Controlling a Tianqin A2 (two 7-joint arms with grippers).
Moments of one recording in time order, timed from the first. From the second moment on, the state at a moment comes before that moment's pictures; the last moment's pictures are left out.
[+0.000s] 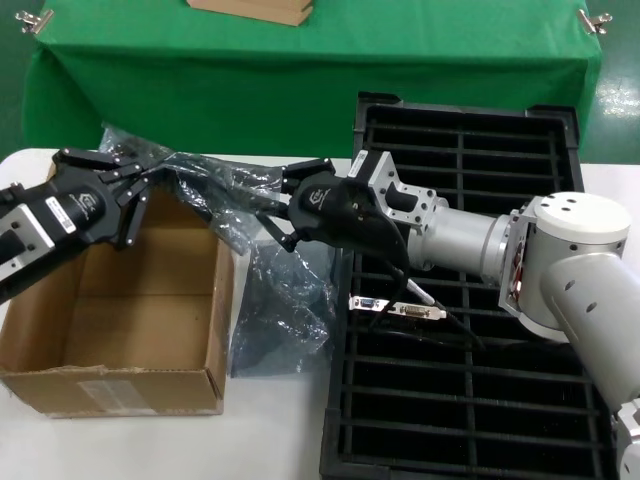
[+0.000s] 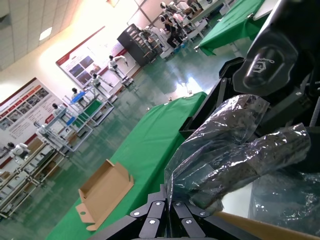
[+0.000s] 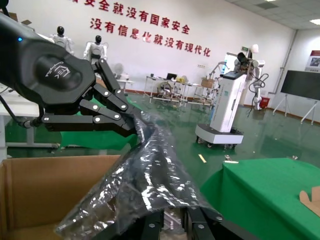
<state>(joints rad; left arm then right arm) -0.58 -0.69 1.72 -1.32 -1.76 0.67 0.42 1.17 0.00 -1.82 0.28 1.80 -0.94 -0.59</state>
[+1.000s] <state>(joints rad) -0.62 -0.65 1.74 -1.32 -1.76 0.65 0.35 1.12 0.02 -1.83 0.36 1.79 -0.94 -0.54</state>
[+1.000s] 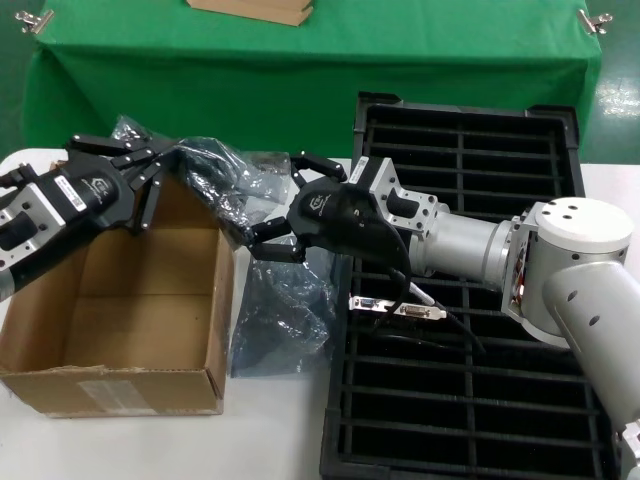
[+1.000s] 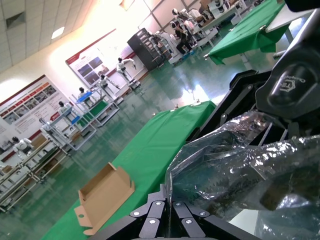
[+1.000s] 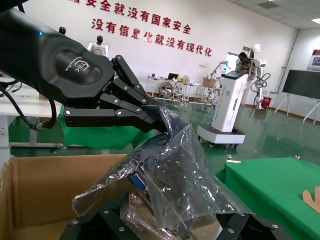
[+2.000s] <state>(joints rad) -0.56 -0.67 1.71 -1.34 -1.78 0.66 0.35 1.16 0.00 -1.80 0.27 1.80 -0.94 -0.60</state>
